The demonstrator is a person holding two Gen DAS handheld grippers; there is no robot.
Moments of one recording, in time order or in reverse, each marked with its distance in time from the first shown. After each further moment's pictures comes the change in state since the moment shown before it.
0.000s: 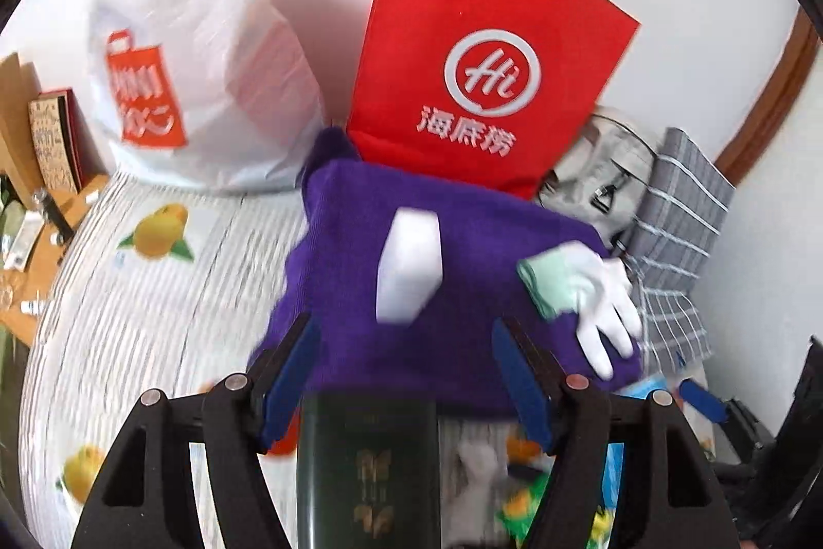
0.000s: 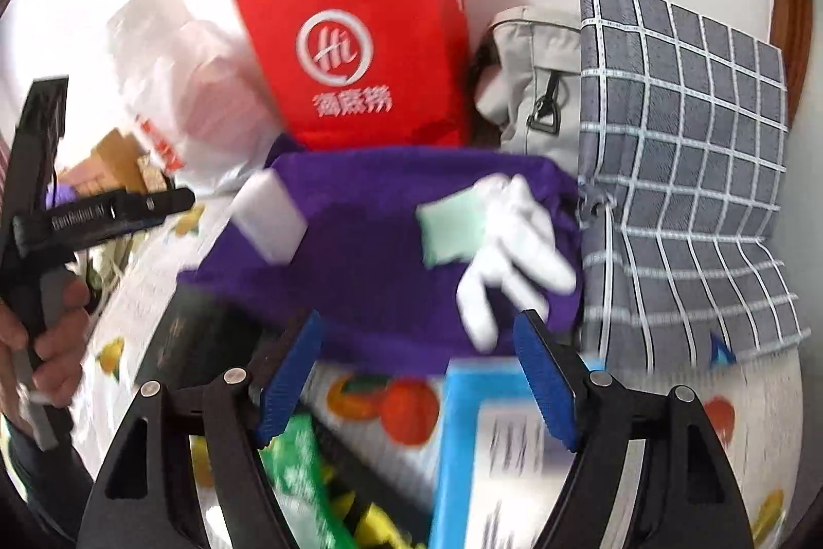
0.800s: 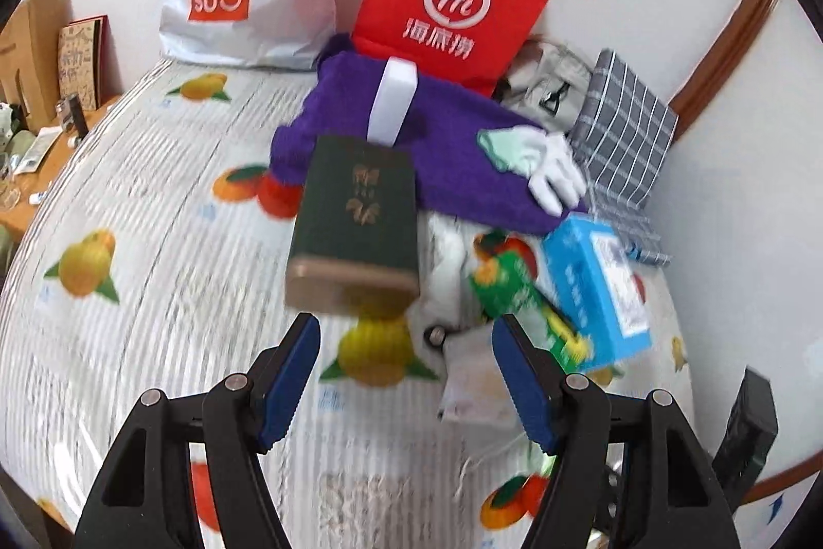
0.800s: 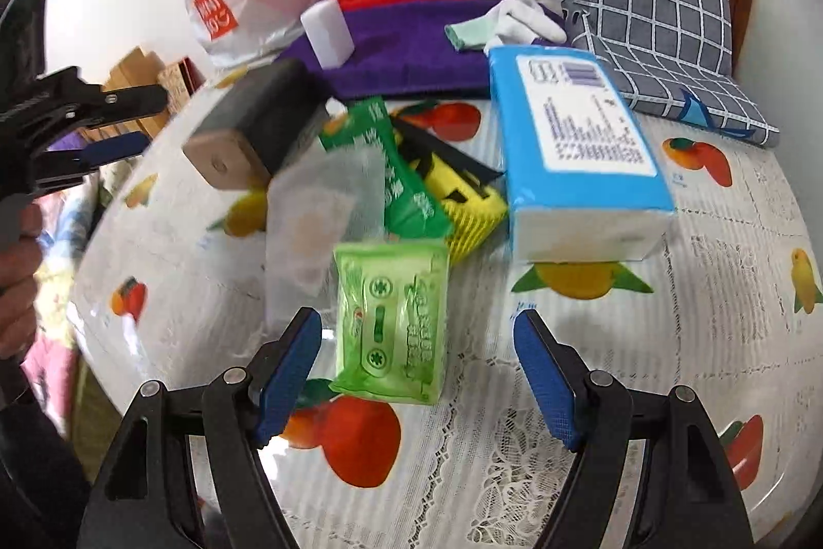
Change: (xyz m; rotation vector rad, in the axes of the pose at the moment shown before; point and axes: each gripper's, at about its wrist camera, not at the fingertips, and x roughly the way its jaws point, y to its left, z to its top) left arm -0.075 0.005 -0.150 -0.021 0.050 -0.047; right arm -0.058 0.045 -0.177 0.012 0.134 -0.030
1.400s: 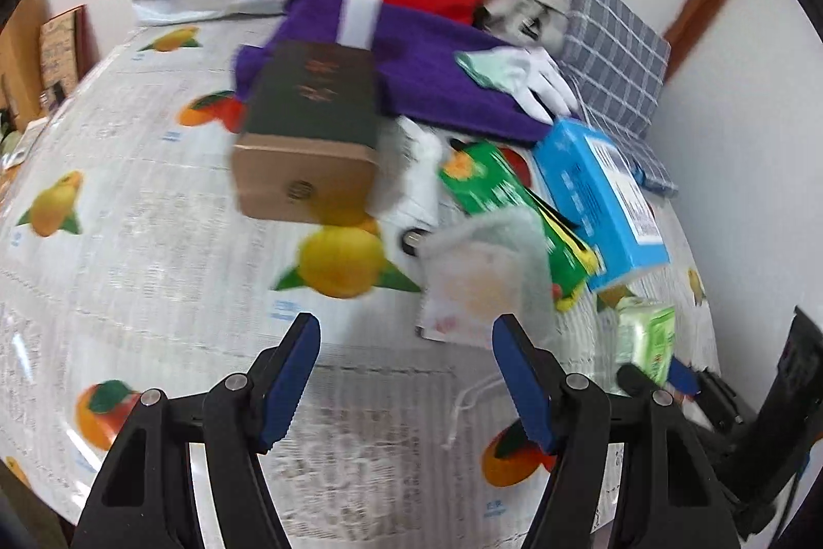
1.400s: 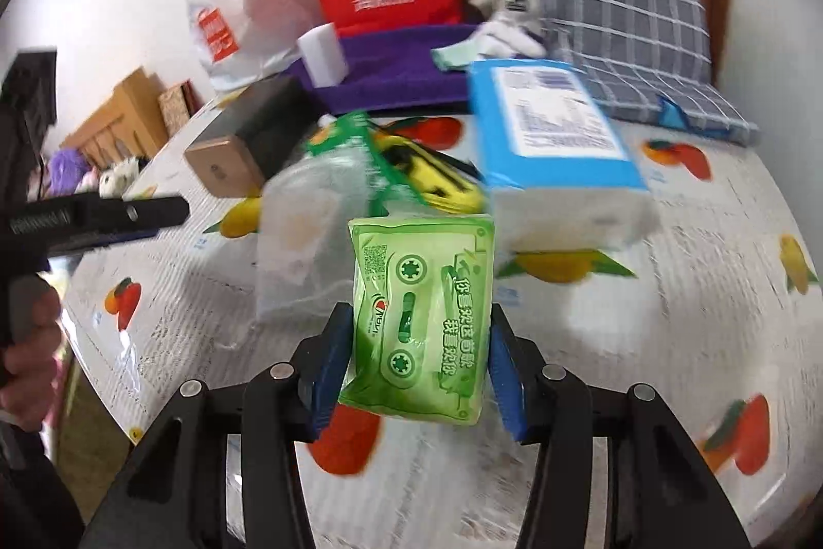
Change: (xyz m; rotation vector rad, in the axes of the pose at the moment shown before) left arm 0.031 -0.031 -0.048 0.081 0.086 0.004; right arm -0.018 -0.021 -0.025 0.036 -0.109 -0.001
